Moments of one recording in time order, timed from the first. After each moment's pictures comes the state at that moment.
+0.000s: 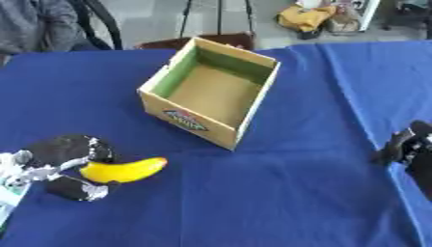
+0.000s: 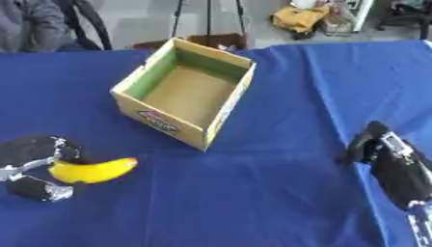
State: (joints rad) left arm -0.21 0.60 -0.07 -1.55 -0.85 -0.57 -0.45; right arm -0.16 -0.29 -0.05 -1.67 -0.31 -0.05 0.44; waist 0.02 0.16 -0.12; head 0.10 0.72
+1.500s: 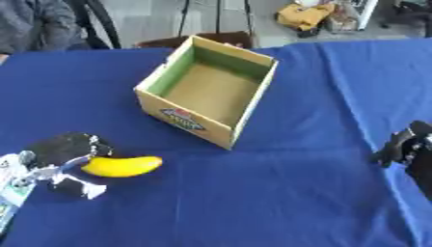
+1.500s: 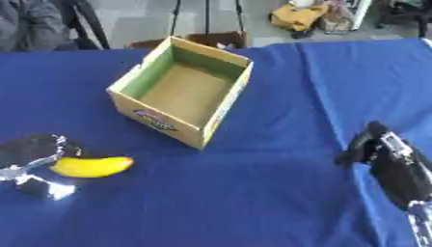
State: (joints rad) left arm -0.22 0.59 -0.08 -1.50 -0.92 -0.54 -0.36; right arm -0.16 -0.29 -0.05 -1.67 -0.31 -0.05 0.44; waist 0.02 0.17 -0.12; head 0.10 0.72
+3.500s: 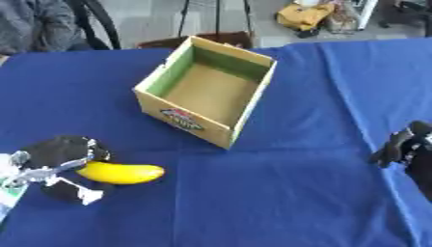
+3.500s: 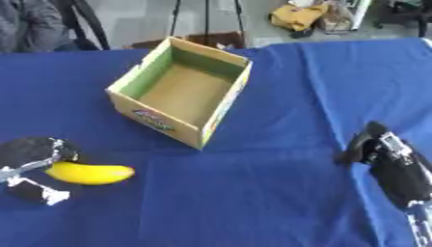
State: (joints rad) left arm -0.20 0.62 -0.08 -1.56 -0.84 -0.57 -0.44; right arm -0.16 -0.29 -0.05 -1.67 -0.31 -0.05 0.44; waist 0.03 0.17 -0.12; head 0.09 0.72
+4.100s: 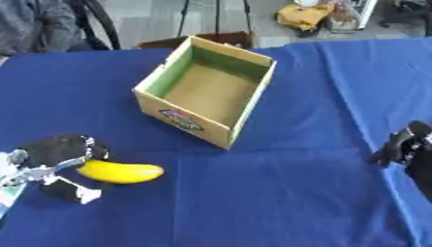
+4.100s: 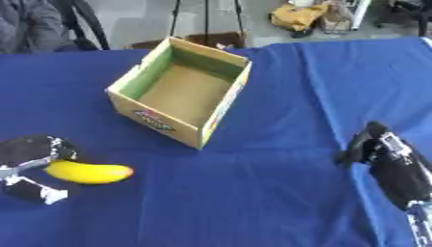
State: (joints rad) left arm -0.20 0.64 -0.07 -1.57 -0.81 -0.56 -0.44; right arm -0.16 -0.29 -0.05 -1.67 -0.31 -0.05 0.44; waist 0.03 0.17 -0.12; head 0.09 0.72
